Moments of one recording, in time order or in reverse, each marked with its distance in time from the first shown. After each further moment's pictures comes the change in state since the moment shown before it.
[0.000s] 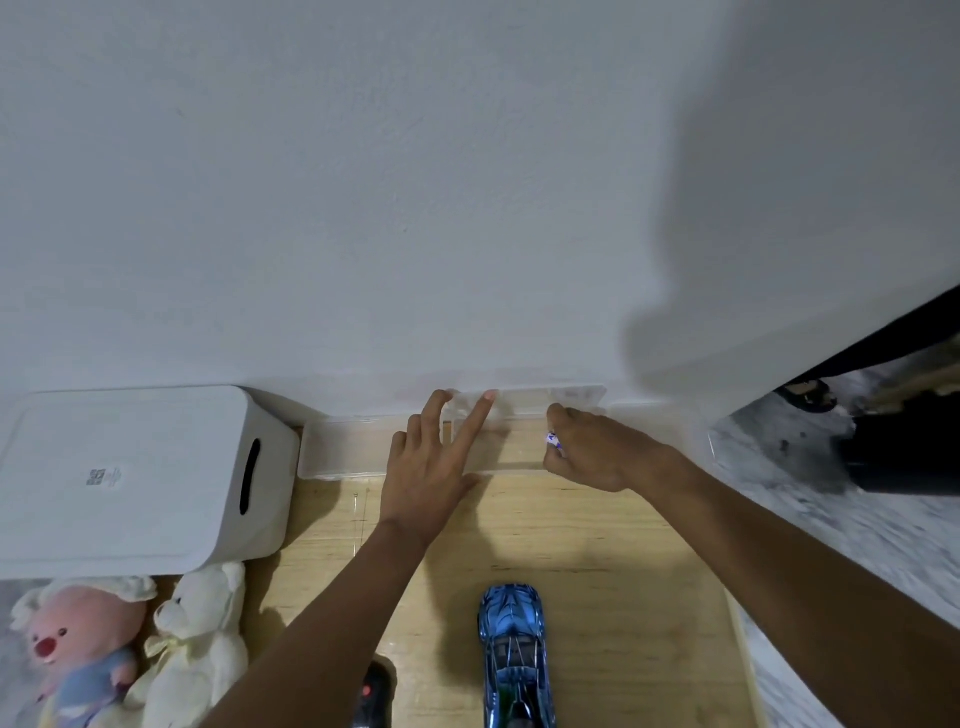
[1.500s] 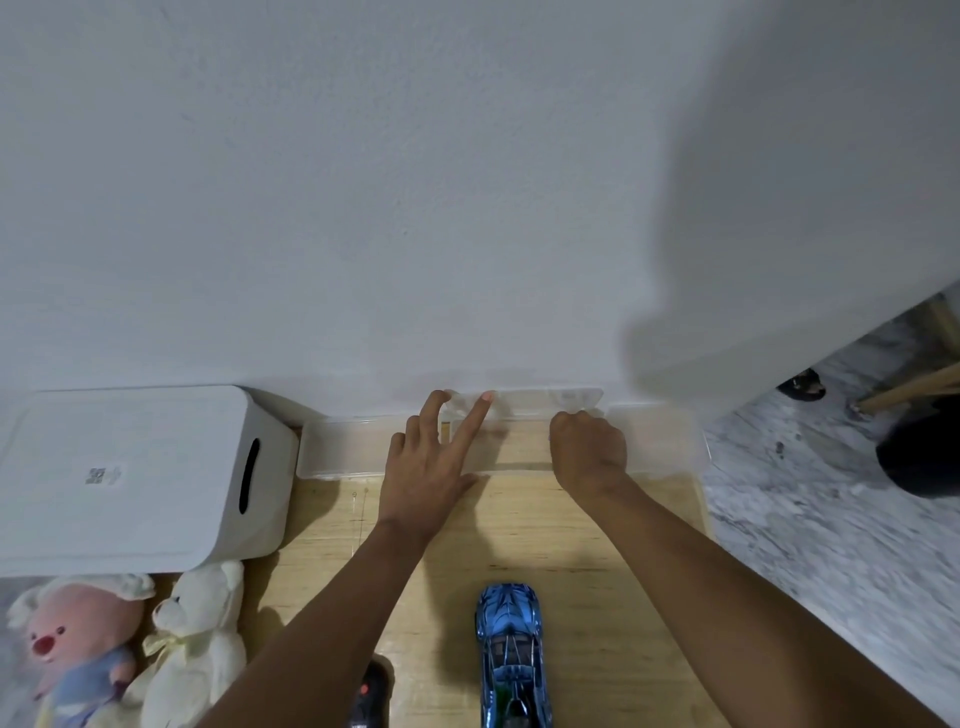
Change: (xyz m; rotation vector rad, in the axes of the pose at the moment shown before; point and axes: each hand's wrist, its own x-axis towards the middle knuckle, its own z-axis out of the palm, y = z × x) left_hand 0.000 0.000 -0.001 0.010 -0.050 -0.014; right_hand 0.015 -0.027 0.027 -0.297 0.228 0.454
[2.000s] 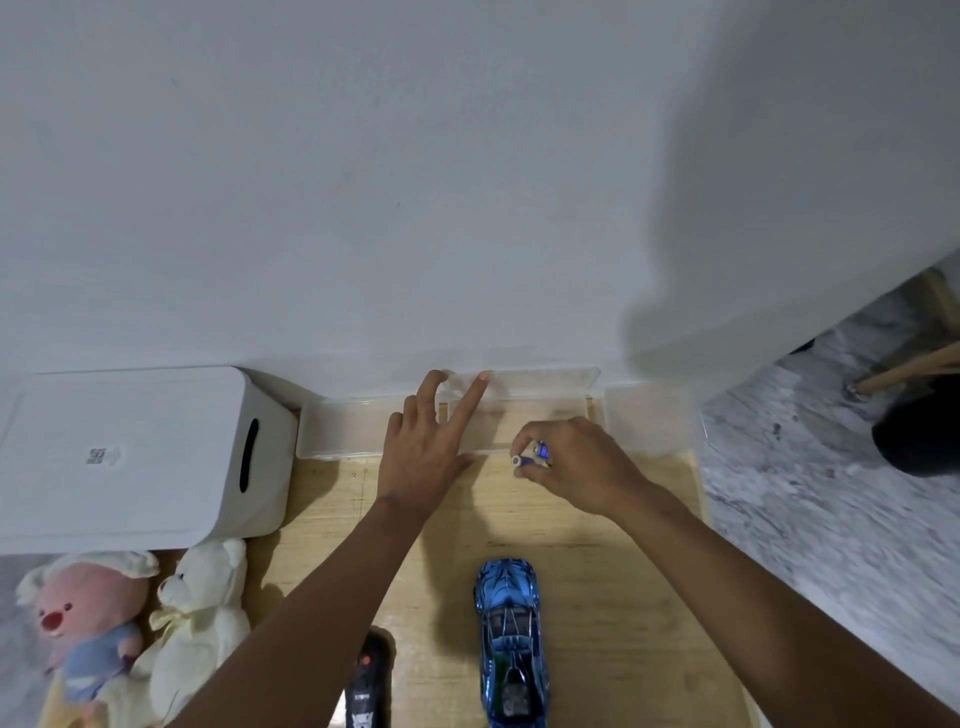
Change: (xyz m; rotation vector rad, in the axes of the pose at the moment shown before) left_hand -0.001 0.000 0.000 0.017 -0.005 0.003; right_hand -0.046 0.018 -0.011 0.612 -0.081 -0.355
